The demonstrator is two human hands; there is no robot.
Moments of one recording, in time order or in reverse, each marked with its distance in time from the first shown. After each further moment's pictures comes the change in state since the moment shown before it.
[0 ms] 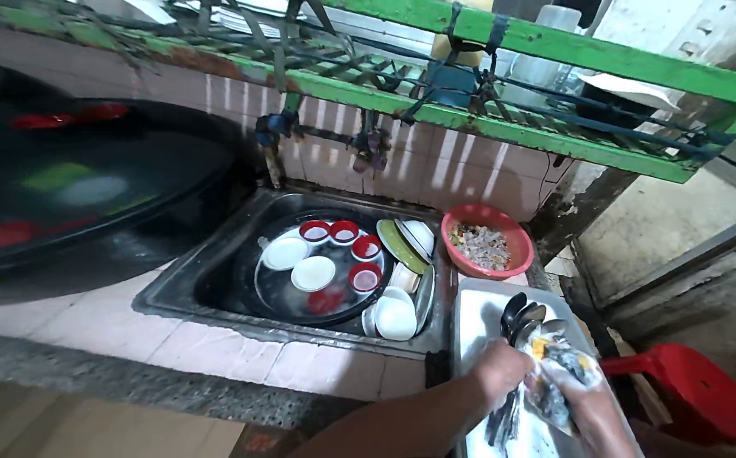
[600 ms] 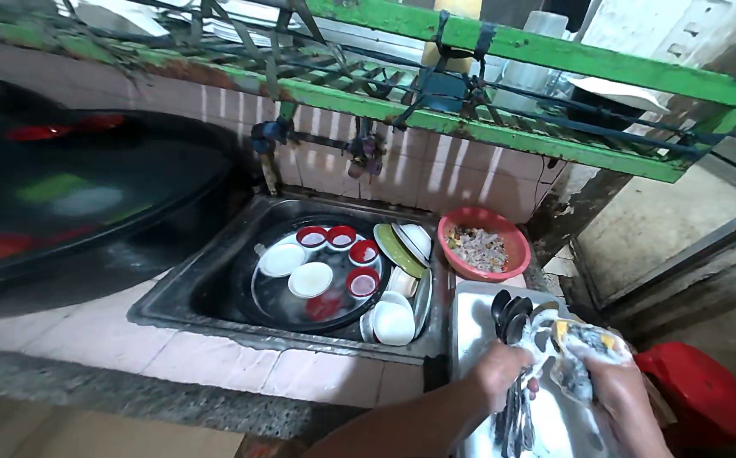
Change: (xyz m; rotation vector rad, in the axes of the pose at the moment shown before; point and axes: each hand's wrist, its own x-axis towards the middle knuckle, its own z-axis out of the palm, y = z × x) left_hand 0.001 0.001 0.003 -0.291 -0.076 -0.041; right_hand 0.033 -0.021 -0.012 0.042 0.178 -0.067
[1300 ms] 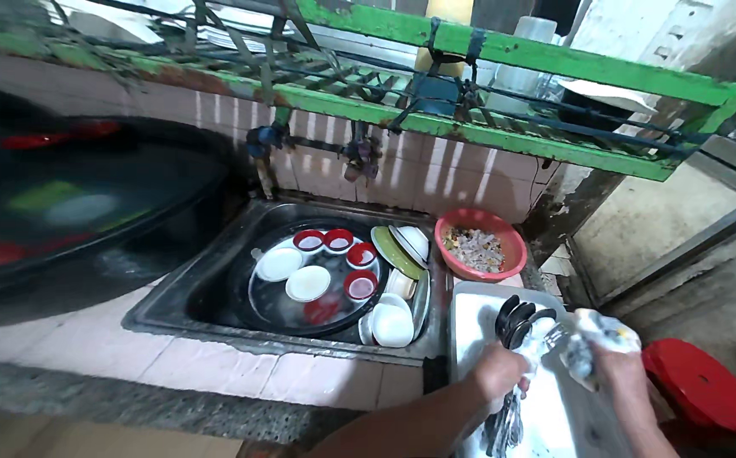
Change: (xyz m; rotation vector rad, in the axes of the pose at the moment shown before) left_hand 0.002 -0.004 -0.002 0.214 0.056 0.068; right_hand 0.031 0.013 -0.007 -0.193 0.095 -0.211
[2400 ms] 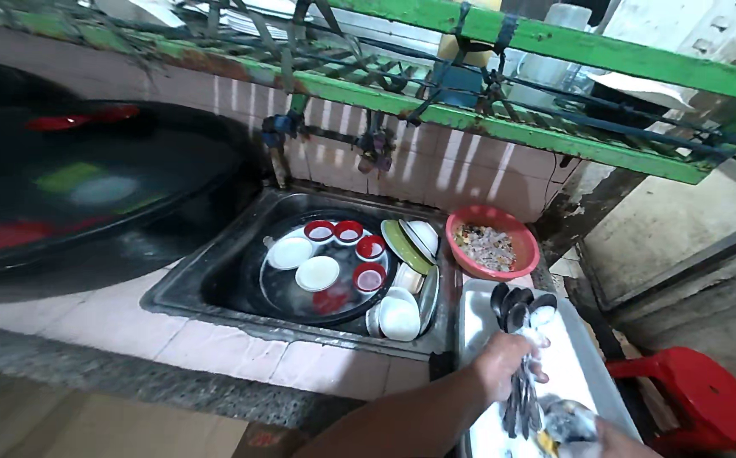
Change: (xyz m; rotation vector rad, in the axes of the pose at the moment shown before) left_hand 0.008 0.007 -0.006 -0.326 -0.104 0.033; right_hand -0.052 -0.002 -0.047 -0.390 -1.104 0.283
